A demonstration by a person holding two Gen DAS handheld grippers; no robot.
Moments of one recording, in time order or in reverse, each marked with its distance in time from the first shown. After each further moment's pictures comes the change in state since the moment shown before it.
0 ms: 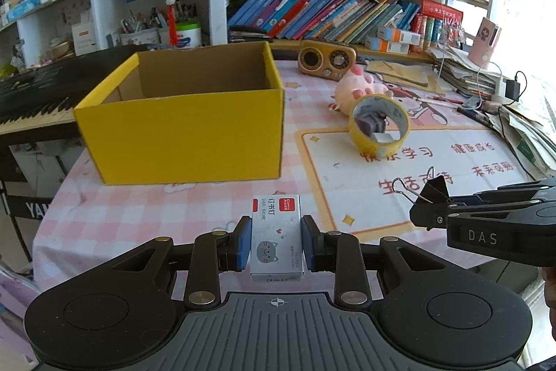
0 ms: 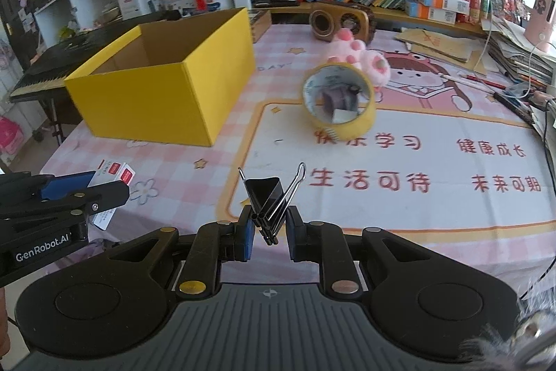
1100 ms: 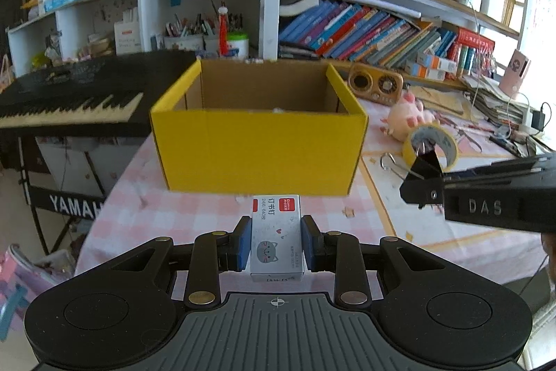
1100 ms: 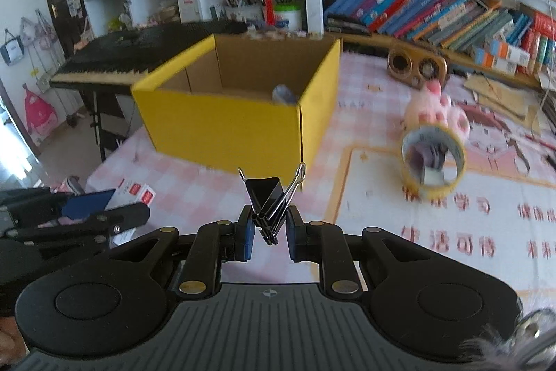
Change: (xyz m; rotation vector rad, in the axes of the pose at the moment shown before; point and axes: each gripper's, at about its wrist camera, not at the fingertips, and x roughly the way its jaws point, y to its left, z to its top) left arm -0.016 0.069 0.009 -0.064 -0.061 0.063; right arm 0.010 0.073 0.050 -0.131 -0.071 0.112
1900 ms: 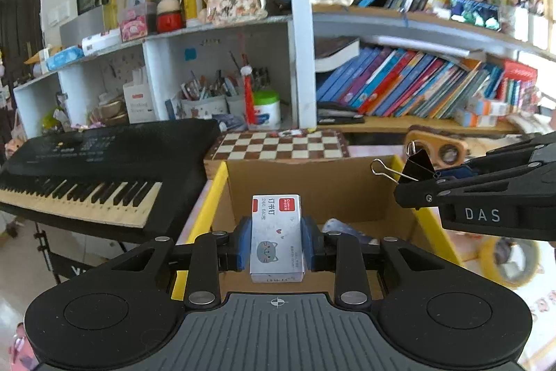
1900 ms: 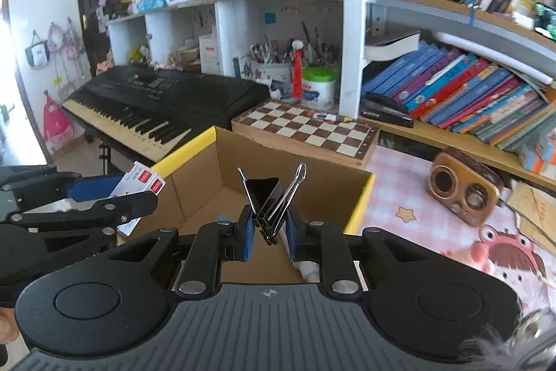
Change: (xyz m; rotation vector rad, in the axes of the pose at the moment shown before) left arm 0.096 0.025 0.120 0.057 -0.107 0.123; right arm 0.107 -0.021 0.140 -0.141 -0.077 0.100
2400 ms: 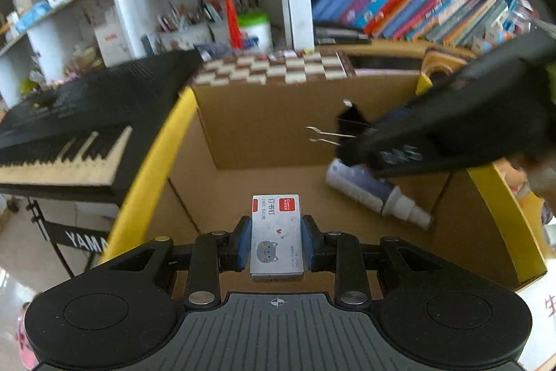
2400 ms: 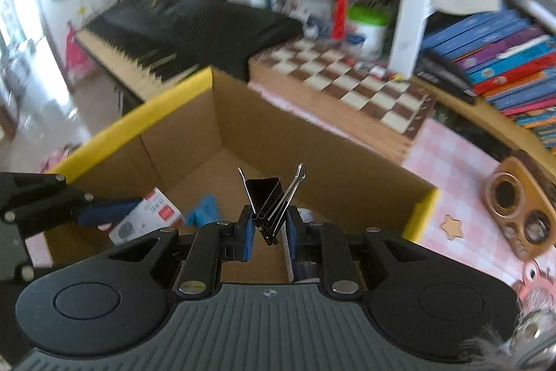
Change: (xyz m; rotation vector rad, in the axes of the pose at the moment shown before) left arm 0.079 -0.016 -0.015 0.042 0.256 -0.014; right arm 0.120 -0.013 0.022 -0.143 0.268 0.110
